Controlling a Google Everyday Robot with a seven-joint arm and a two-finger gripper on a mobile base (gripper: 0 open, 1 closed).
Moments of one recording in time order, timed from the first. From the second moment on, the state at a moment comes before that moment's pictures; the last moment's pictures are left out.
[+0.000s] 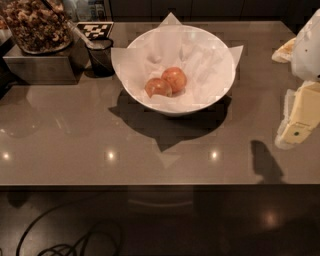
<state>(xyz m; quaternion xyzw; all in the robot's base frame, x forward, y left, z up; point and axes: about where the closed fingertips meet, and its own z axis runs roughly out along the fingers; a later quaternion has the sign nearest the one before) 0.438 -0.217 0.976 -0.60 0.78 -0.03 0.16</state>
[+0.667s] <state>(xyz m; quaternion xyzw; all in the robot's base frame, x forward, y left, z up) 0.453 -0.208 0.983 -0.61 0.77 -0.01 0.20</state>
